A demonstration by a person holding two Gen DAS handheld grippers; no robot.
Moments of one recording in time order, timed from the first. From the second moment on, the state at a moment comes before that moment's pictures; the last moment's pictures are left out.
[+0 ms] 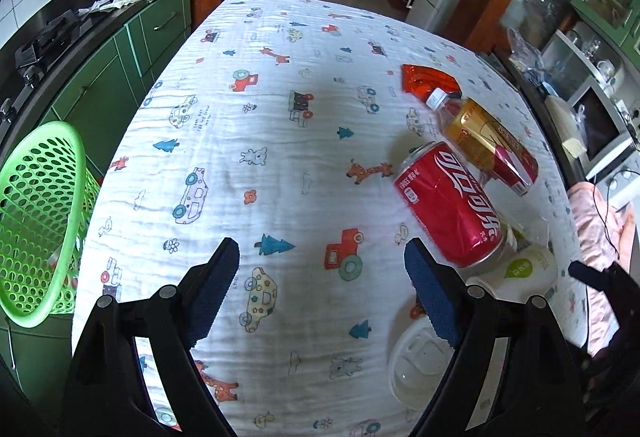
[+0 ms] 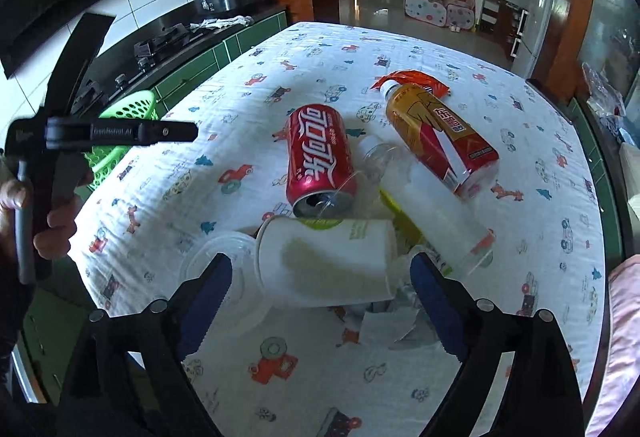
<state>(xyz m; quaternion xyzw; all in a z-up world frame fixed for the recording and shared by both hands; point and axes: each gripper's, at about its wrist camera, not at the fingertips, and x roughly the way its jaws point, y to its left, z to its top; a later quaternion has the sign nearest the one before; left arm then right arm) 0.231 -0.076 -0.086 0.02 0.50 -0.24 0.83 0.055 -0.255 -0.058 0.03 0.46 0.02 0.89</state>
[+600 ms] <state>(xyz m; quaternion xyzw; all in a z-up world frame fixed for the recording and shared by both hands) 0.183 -0.059 -0.117 0.03 0.53 -0.30 0.79 0.059 -0.257 -0.089 0.03 0.45 -0.02 0.89</state>
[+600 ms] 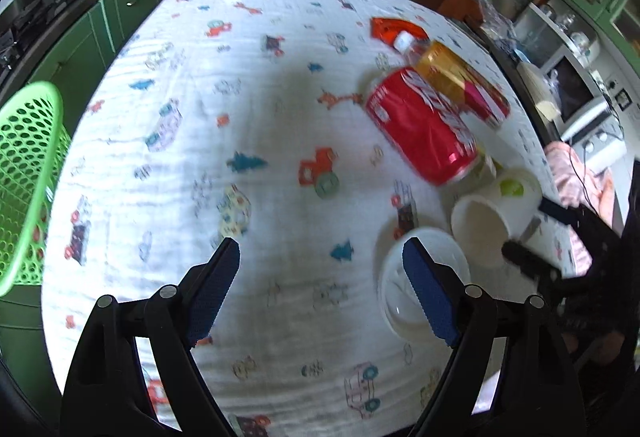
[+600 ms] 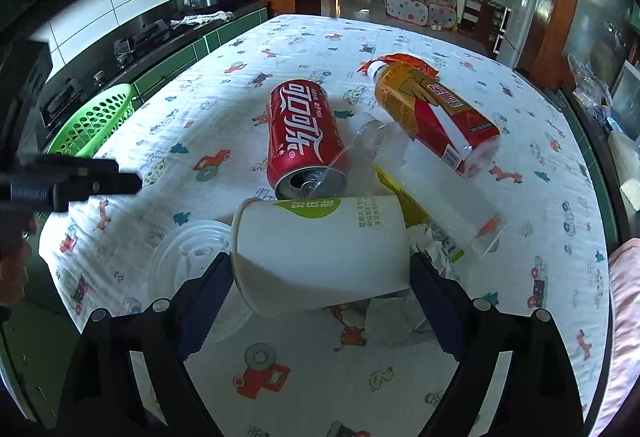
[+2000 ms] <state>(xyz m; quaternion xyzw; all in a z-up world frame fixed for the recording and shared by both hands) 0.197 0.013 -0.099 0.00 0.50 -0.26 0.83 0.118 -0.206 -0.040 0.04 0.43 0.08 0.90</state>
